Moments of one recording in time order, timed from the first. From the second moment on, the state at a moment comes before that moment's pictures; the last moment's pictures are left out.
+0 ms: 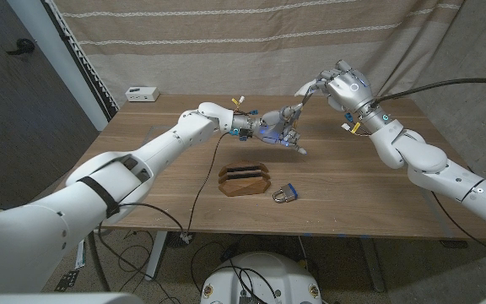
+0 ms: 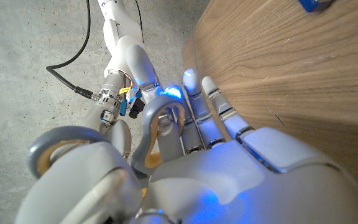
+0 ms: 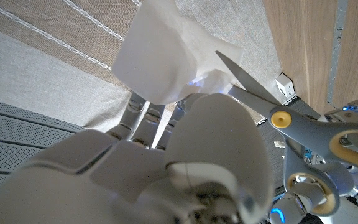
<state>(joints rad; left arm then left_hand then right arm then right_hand) 0.23 0.29 0.81 -0.98 -0.55 0.09 -1.08 0.38 -0.14 -0.30 -0.08 0.38 1.36 0.16 0.67 0.43 0.81 -0.03 1.35 1.18 0.67 -0.06 1.25 1.07 0.41 -0.04 0.51 0.30 -0.79 -0.99 -0.54 -1.78 -1.00 -0.08 -0.58 1.30 0.22 0.46 0.14 0.27 0.87 -0.22 0.21 0.29 0.47 -0.19 0.73 0.76 0.57 -0.05 0.89 0.67 0.04 -0.03 1.56 0.35</state>
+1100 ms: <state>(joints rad) 0.22 0.26 0.81 -0.94 -0.54 0.08 -1.10 0.38 -0.14 -0.32 -0.09 0.38 1.36 0.16 0.67 0.43 0.81 -0.03 1.35 1.18 0.67 -0.06 1.25 1.07 0.41 -0.04 0.50 0.30 -0.79 -0.99 -0.54 -1.77 -0.97 -0.07 -0.56 1.29 0.22 0.46 0.13 0.27 0.87 -0.22 0.21 0.29 0.48 -0.20 0.75 0.75 0.57 -0.05 0.90 0.65 0.04 -0.03 1.56 0.33</state>
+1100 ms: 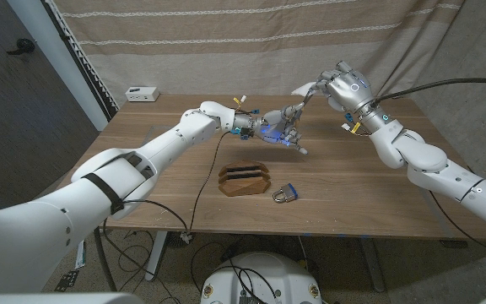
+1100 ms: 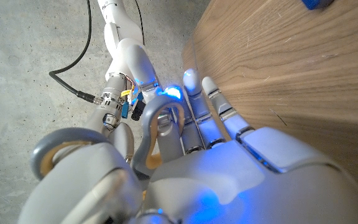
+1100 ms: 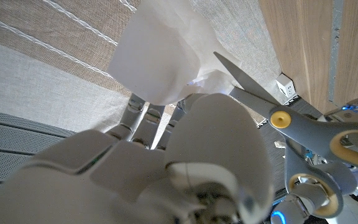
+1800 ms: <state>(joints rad) 0.21 0.25 0.81 -0.93 -0.53 0.07 -1.11 0.38 -0.14 -0.32 -0.09 0.39 1.36 0.16 0.67 0.43 0.81 -0.03 1.35 1.18 0.67 -0.06 1.25 1.07 0.41 -0.04 0.50 0.30 -0.80 -0.99 -0.53 -1.77 -0.94 -0.08 -0.56 1.29 0.22 0.46 0.13 0.28 0.87 -0.22 0.21 0.29 0.48 -0.20 0.75 0.74 0.57 -0.05 0.90 0.64 0.05 -0.04 1.56 0.31</state>
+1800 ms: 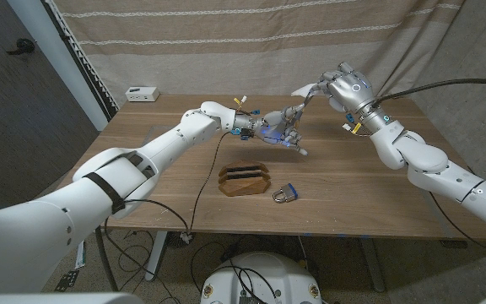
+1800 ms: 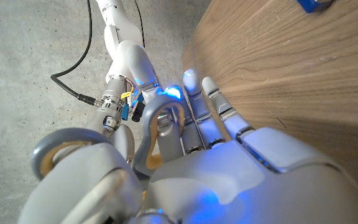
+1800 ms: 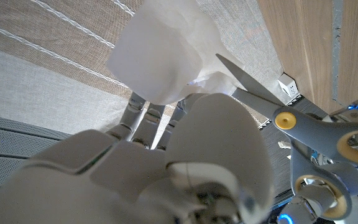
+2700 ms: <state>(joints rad) 0.22 0.27 0.82 -0.95 -0.53 0.06 -1.11 0.38 -0.14 -0.33 -0.09 0.39 1.36 0.16 0.67 0.43 0.80 -0.03 1.35 1.18 0.67 -0.06 1.24 1.06 0.41 -0.04 0.49 0.30 -0.83 -0.99 -0.51 -1.79 -0.92 -0.06 -0.57 1.29 0.21 0.45 0.13 0.29 0.87 -0.22 0.21 0.29 0.50 -0.20 0.77 0.73 0.59 -0.06 0.90 0.62 0.06 -0.04 1.55 0.28</state>
